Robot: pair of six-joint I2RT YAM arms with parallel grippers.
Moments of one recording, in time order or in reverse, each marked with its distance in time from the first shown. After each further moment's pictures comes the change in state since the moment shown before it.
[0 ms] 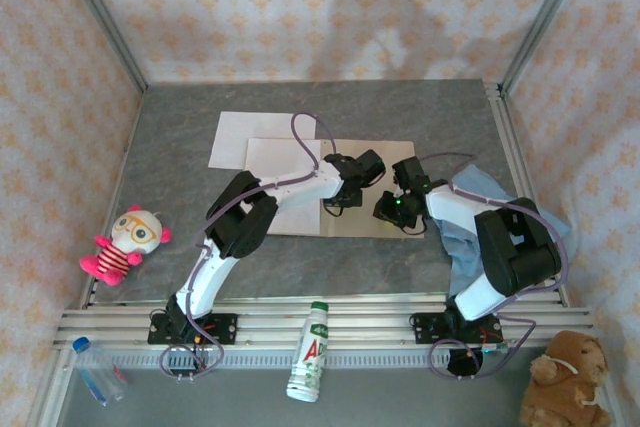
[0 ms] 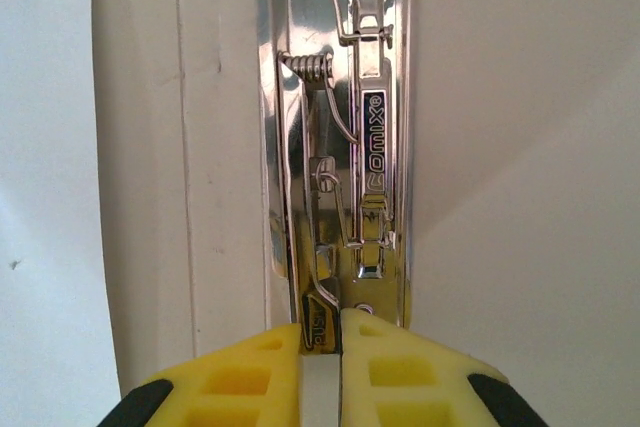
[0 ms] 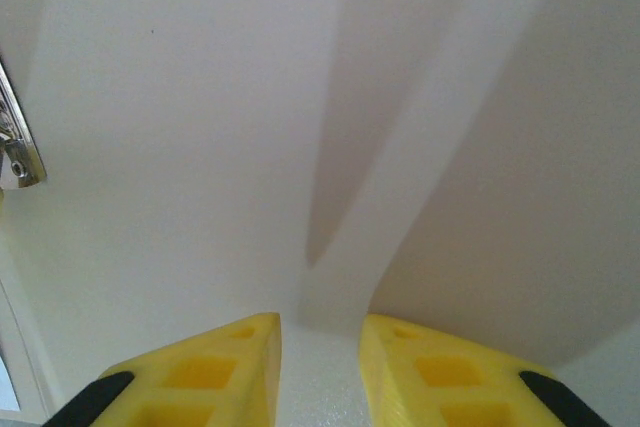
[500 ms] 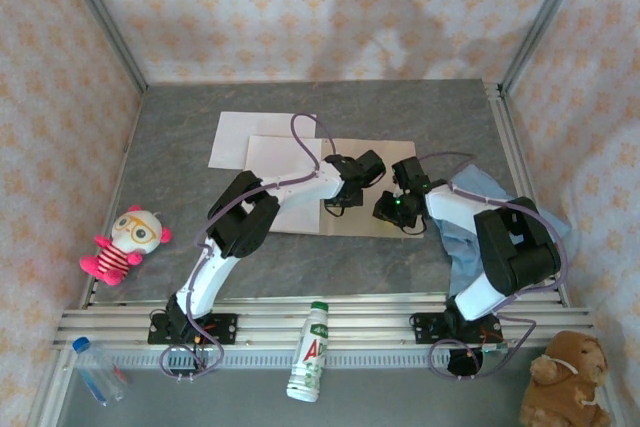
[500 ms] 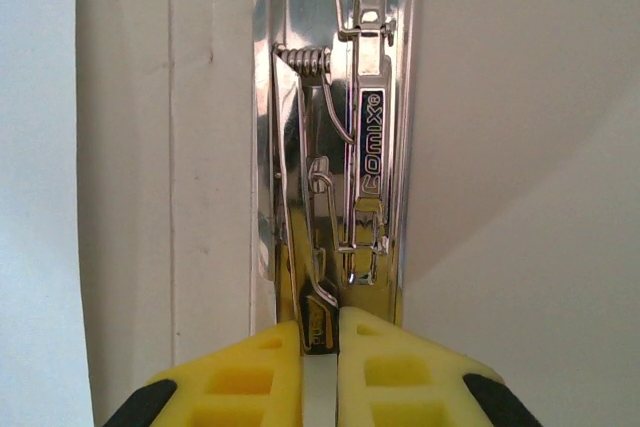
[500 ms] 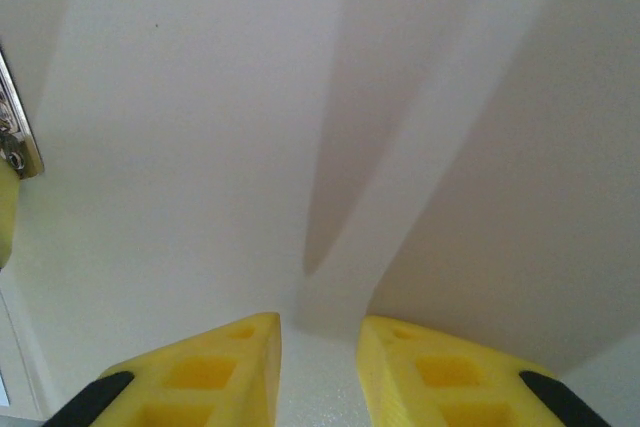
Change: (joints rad) left arm 0.000 0.013 -0.003 0.029 0.007 -0.022; right arm 0.001 0.006 0.000 0.008 0.004 -0.010
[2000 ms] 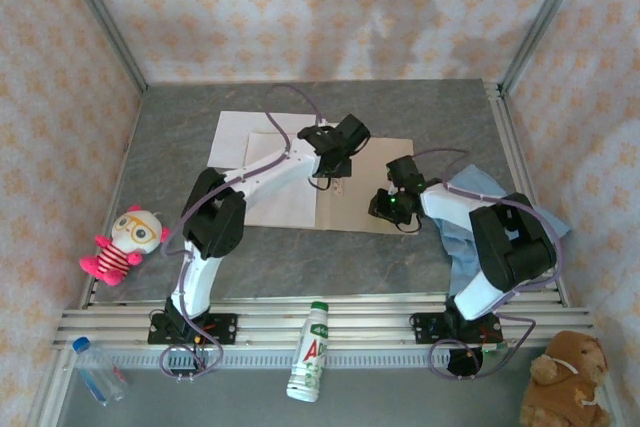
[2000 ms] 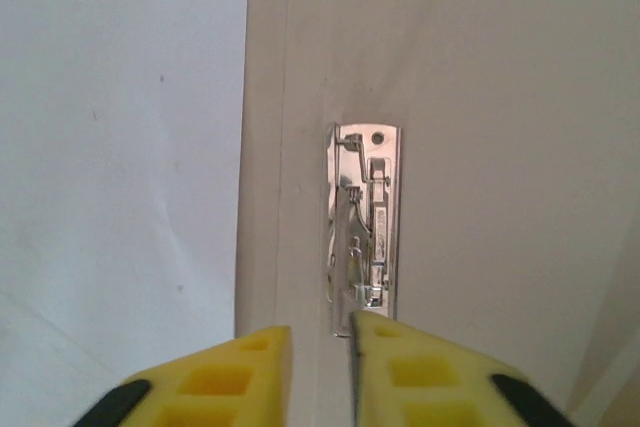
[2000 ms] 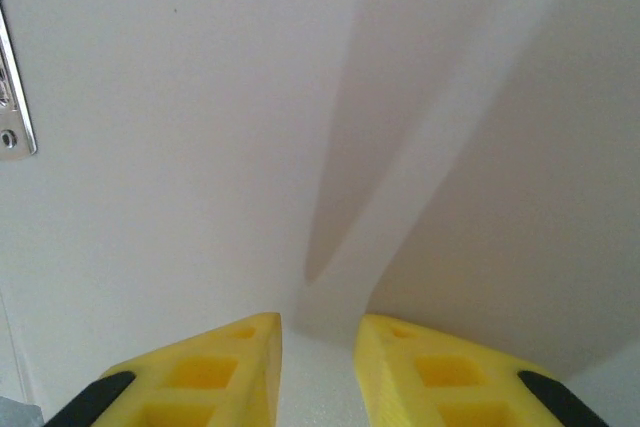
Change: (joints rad) left arm 0.102 -0.161 0.068 -0.064 -0.028 0.148; right arm 0.031 0.031 0.021 0.043 0.023 -0.008
